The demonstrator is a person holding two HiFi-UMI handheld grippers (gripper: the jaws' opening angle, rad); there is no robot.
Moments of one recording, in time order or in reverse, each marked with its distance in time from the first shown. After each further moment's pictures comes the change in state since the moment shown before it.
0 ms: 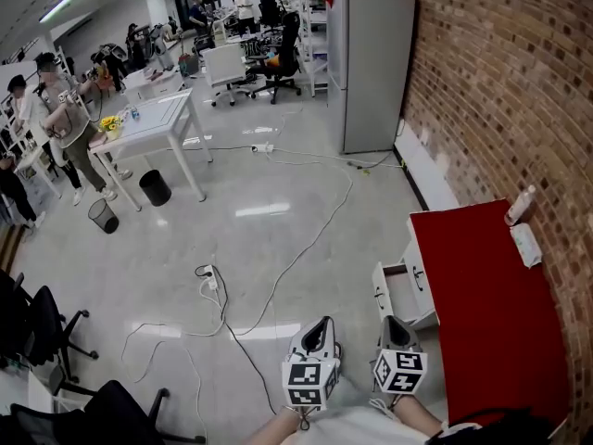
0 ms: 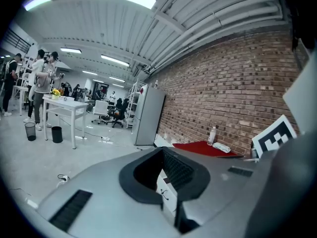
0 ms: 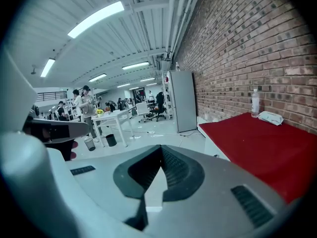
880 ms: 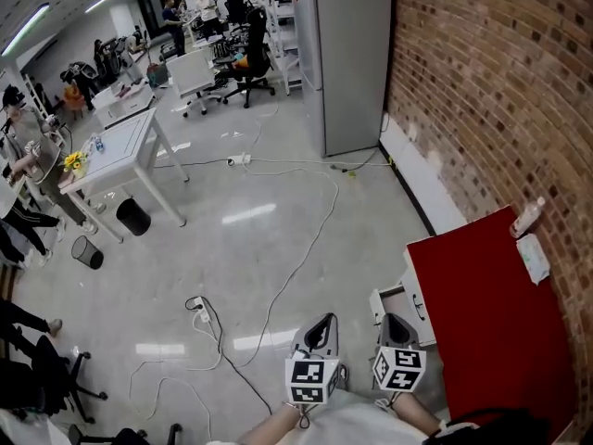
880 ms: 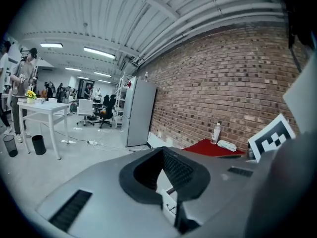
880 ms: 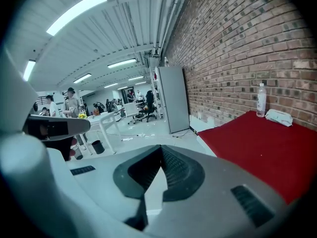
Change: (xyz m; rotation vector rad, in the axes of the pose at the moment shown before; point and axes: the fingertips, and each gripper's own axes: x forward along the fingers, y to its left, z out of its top) left arm 0.189 0.039 0.058 0.089 0.064 -0.120; right arm 0.164 -0.049 0.066 0.076 0.016 -0.100
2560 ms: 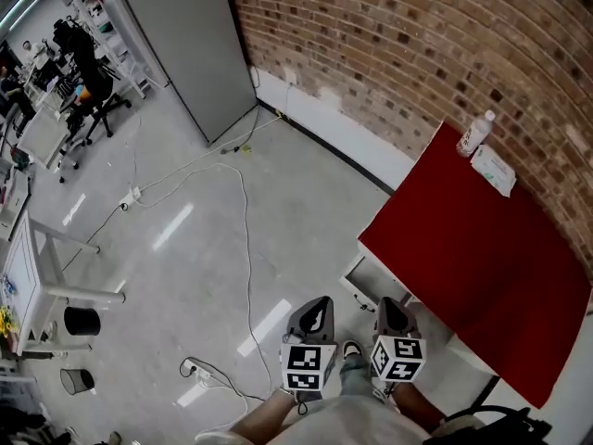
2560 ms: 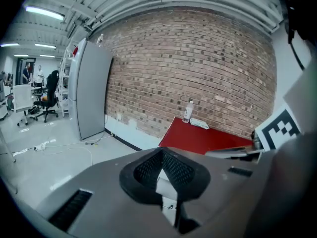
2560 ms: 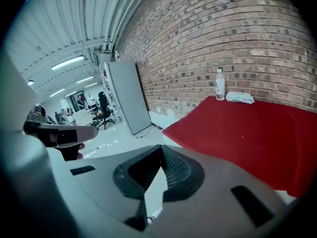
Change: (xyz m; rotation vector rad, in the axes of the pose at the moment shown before) left arm 0.219 -0.012 -0.008 0.181 0.282 -0.551; right arm 0.093 -0.090 0.007 0.305 0.034 -0.488
